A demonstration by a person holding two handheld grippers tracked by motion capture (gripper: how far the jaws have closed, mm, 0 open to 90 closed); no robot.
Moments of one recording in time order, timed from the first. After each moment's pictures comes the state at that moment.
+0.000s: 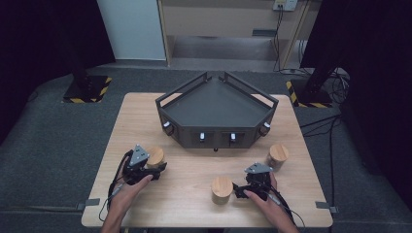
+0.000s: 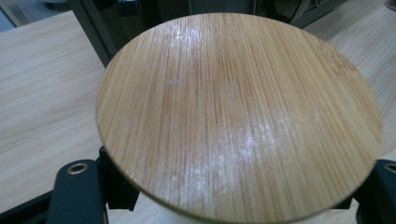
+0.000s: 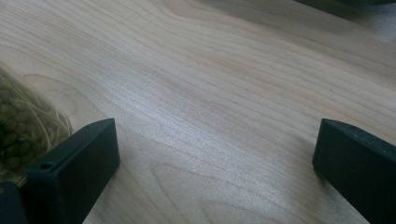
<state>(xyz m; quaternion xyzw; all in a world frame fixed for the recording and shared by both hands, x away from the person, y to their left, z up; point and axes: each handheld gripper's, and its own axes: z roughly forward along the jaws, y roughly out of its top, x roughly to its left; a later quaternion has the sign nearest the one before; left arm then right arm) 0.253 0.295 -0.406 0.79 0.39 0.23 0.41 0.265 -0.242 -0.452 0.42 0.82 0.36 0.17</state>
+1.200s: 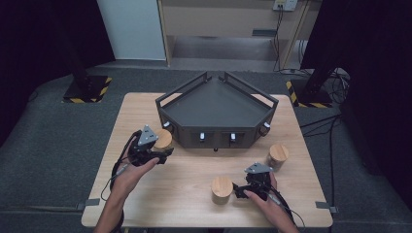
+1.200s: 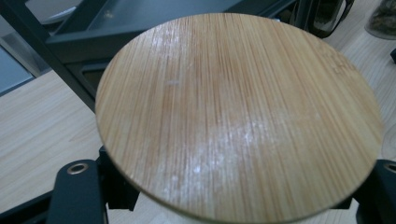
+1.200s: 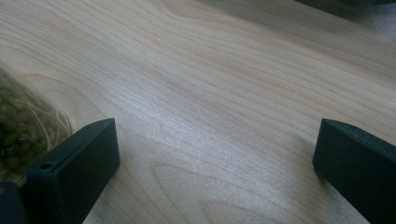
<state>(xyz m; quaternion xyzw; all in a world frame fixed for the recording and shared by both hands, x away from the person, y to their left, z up) 0.289 0.272 -0.346 0.82 0.34 0.24 0.40 0.265 -0.242 -0.452 0.42 0.82 0.36 0.17</state>
